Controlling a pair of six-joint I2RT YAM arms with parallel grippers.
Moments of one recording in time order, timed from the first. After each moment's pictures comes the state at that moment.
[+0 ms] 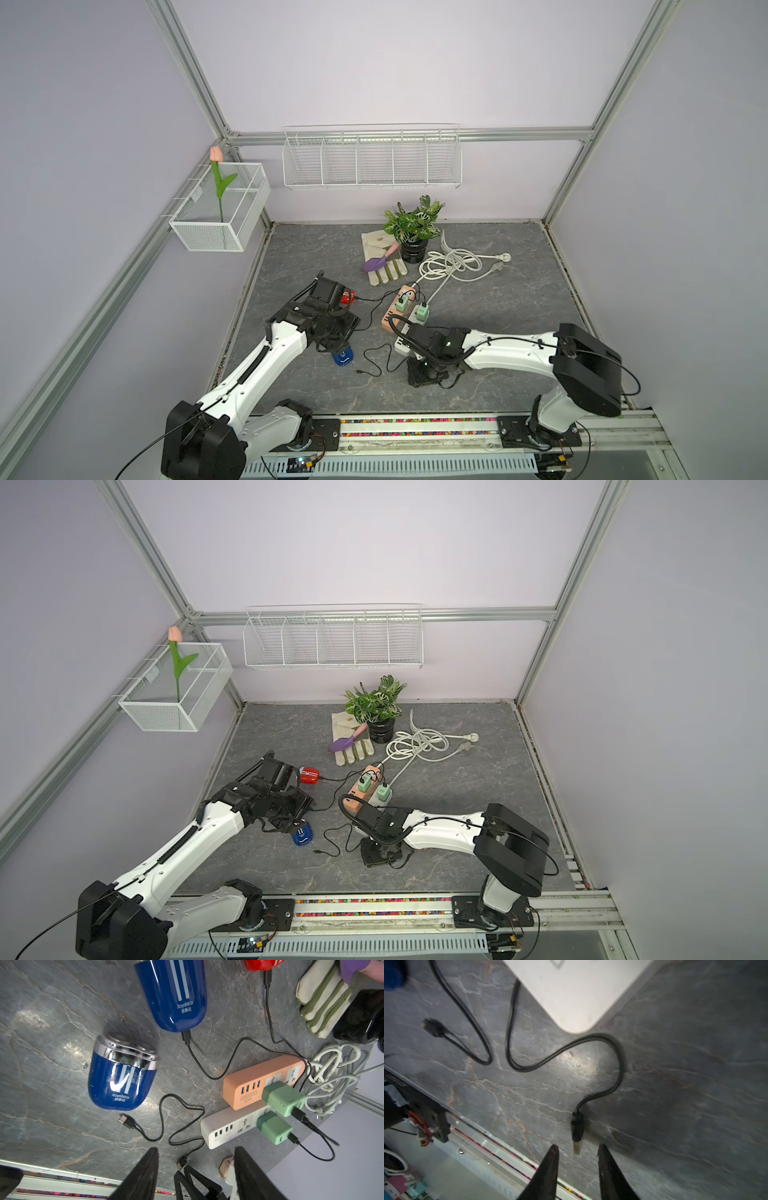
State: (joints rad) left arm -0.45 1.12 0.85 -0.87 0.21 -1.38; right arm 1.14 1.66 0.92 -0.53 -0.18 0.88
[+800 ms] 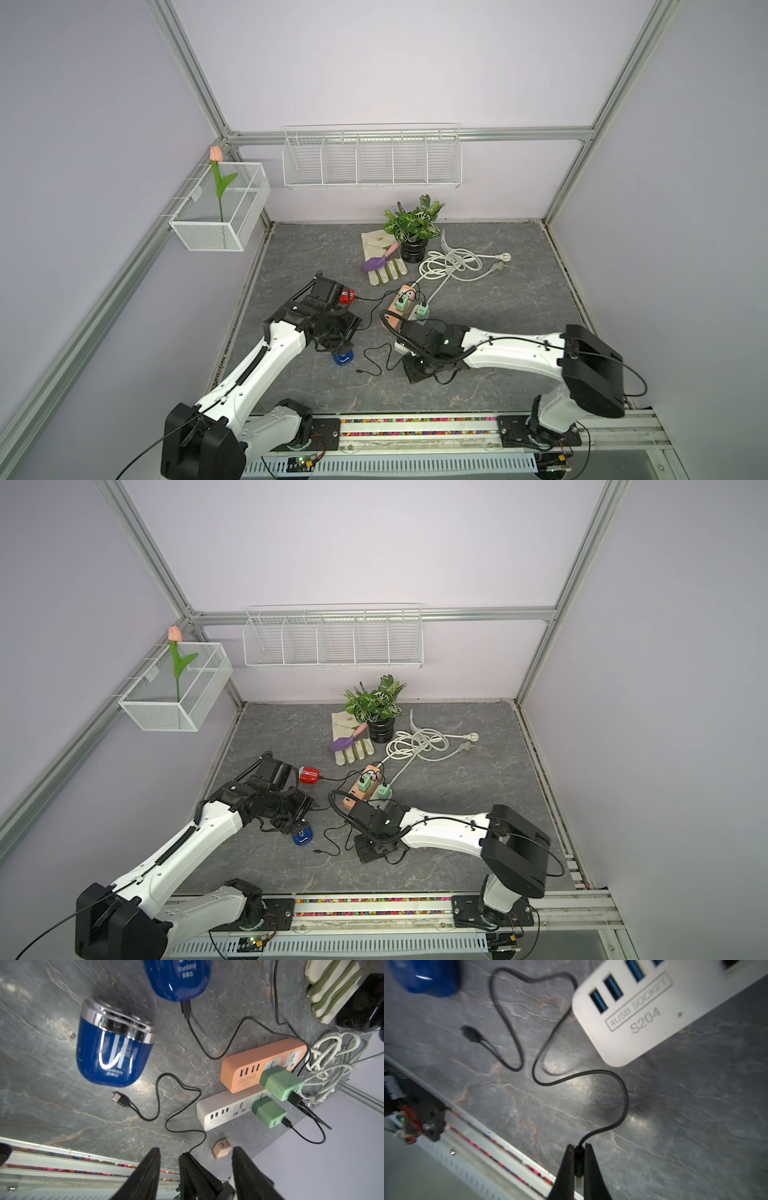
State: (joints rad) left arm -0.44 1.14 0.89 -0.91 0.33 -1.46; right arm 1.15 1.54 1.00 -0.61 -0.08 0.71
